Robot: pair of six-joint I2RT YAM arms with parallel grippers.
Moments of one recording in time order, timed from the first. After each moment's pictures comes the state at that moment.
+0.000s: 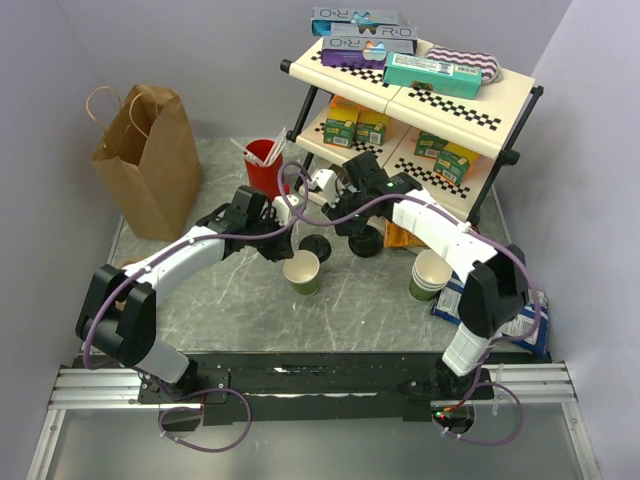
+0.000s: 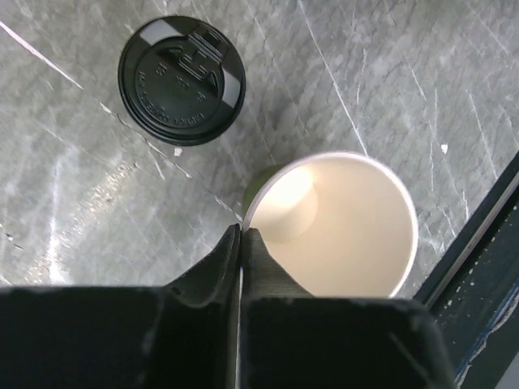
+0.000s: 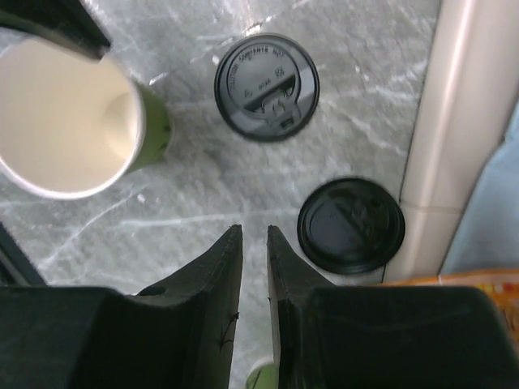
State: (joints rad) left arm -0.50 1.51 1.04 -0.36 0.45 0.09; right arm 0.56 1.68 1.52 -0.81 -0.28 -0.45
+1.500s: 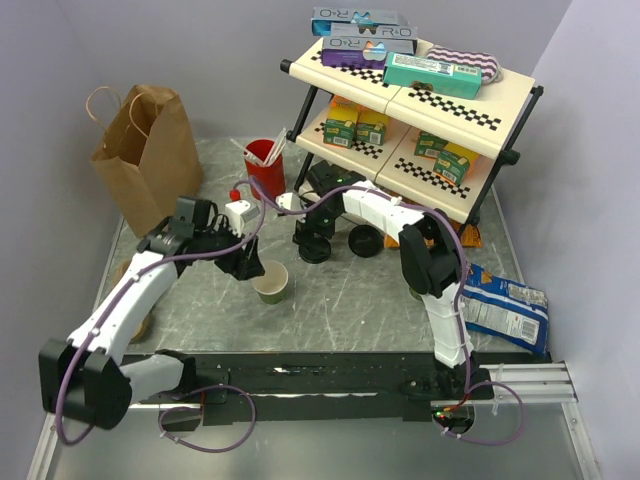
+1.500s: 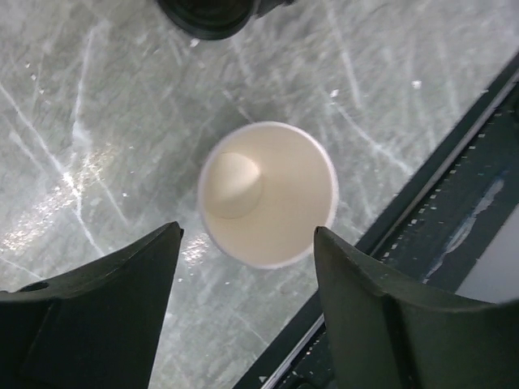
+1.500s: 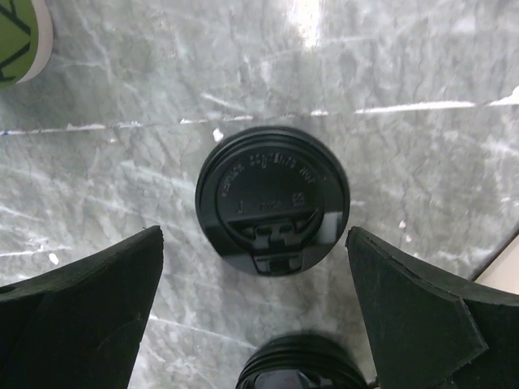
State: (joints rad) left arm -0.27 1.18 0.95 -0.67 0.57 0.18; right arm 0.61 2.16 1.80 -0.86 -0.42 -0.80
